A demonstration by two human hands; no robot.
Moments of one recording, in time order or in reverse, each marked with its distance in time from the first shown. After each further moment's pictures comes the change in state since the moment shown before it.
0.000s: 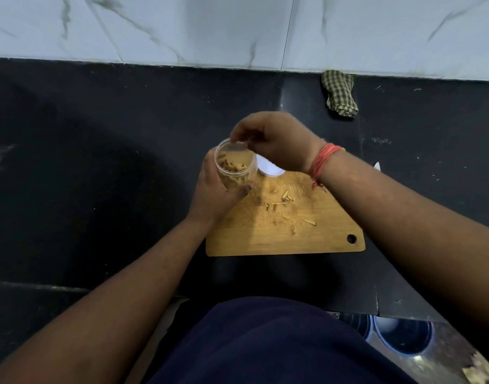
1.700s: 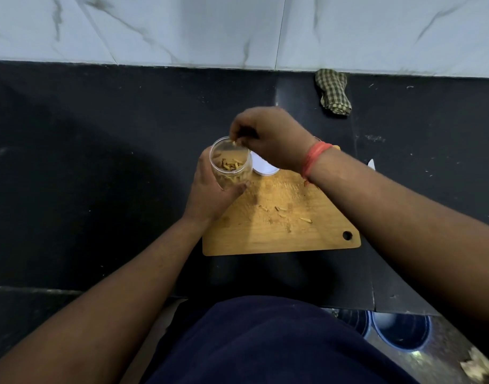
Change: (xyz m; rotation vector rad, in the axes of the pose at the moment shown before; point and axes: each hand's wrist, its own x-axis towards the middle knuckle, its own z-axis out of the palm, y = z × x) left_hand 0.000 -0.002 0.001 0.005 0.002 0.000; right_hand 0.000 -0.003 -0.002 -0.115 0.032 -0.051
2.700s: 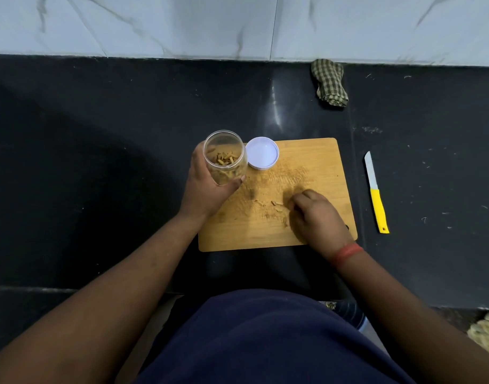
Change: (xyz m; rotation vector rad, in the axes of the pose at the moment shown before) left_hand 0.001 -0.004 0.004 -0.004 0.036 0.013; right_hand -0.161 0.038 0.088 -0.024 0.068 0.419
